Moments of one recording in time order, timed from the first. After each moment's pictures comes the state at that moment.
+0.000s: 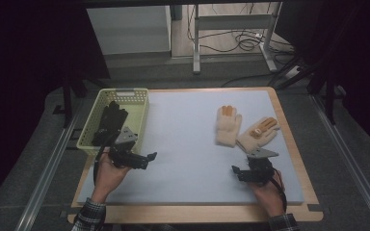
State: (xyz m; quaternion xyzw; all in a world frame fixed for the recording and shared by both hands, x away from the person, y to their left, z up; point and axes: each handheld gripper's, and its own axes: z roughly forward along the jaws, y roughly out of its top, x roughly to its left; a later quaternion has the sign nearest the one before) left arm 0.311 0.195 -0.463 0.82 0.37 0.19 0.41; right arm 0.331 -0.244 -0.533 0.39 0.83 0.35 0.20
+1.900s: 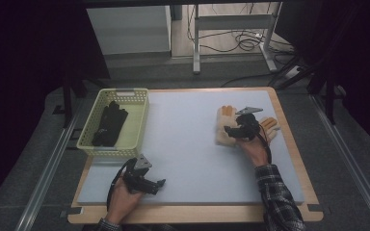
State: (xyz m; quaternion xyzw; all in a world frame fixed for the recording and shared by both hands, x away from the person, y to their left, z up) left arm 0.288 0.170 -0.552 0.84 0.38 0.13 0.35; right arm 0.463 -0.209 -0.498 0.42 0.81 0.35 0.22
